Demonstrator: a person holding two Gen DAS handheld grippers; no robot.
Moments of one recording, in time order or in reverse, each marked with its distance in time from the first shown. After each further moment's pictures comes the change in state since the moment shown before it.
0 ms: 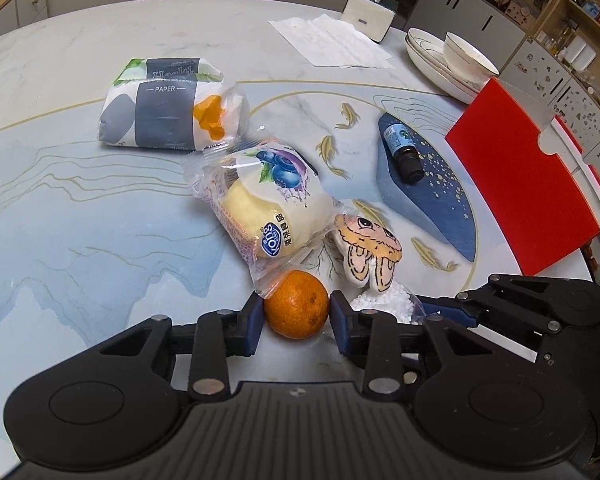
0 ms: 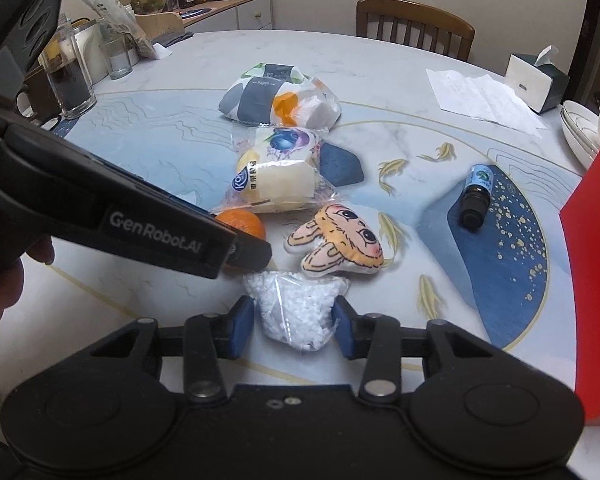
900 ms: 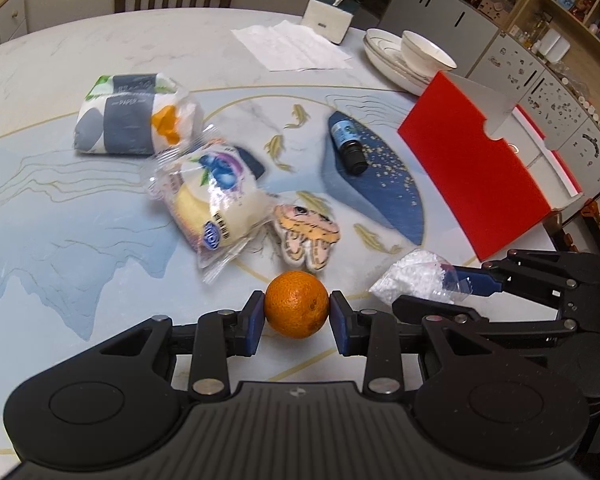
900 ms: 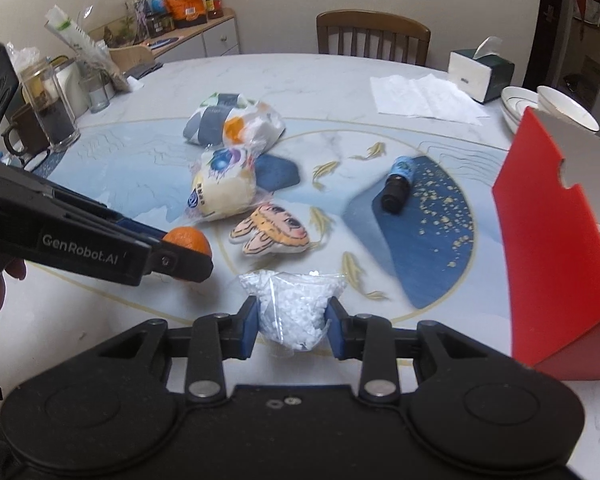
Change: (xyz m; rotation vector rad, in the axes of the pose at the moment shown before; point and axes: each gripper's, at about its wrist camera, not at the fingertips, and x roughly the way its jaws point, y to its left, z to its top) left arm -0.029 -0.031 -0.010 0.051 -0.009 -0.059; right arm -0.057 -0.038 -0.017 0.095 -0.059 -0.030
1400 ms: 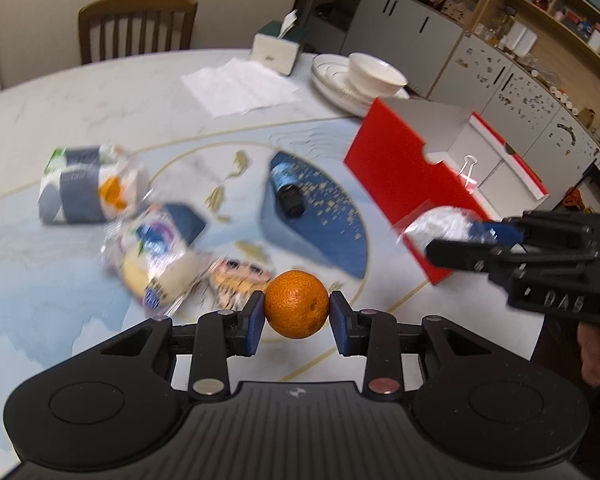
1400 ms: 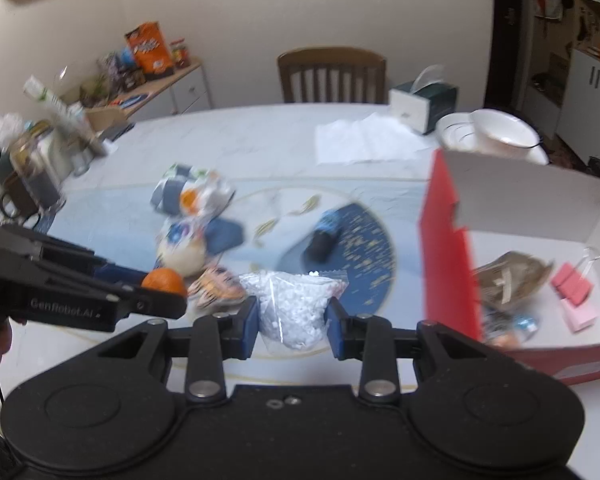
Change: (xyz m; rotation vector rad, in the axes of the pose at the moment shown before) left arm -0.020 -0.051 0.026 0.100 -0.065 -0.032; right arm -0.063 -0.062 0.022 0.103 -0.109 -0.035
